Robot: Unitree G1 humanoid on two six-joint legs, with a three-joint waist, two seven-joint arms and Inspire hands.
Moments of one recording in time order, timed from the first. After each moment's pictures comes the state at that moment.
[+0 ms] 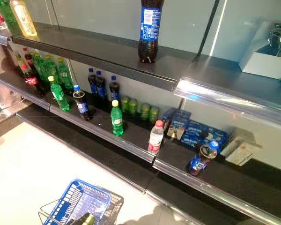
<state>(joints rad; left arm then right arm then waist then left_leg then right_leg) 0.12 0.12 -0.02 1.24 -0.97 -0.27 0.01 0.08 -0.16 0.10 1.36 0.43 -0.10 0.05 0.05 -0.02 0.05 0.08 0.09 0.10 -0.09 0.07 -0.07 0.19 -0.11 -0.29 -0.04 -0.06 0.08</state>
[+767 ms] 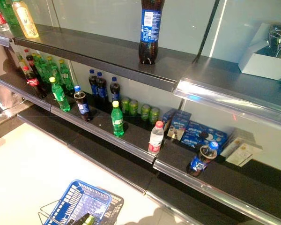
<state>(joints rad) 0.12 0.12 -0.02 1.24 -0.97 -0.27 0.01 0.07 -0.16 0.13 1.35 0.32 -0.13 -0.05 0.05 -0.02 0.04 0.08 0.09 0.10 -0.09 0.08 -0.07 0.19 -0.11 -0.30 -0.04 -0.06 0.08</state>
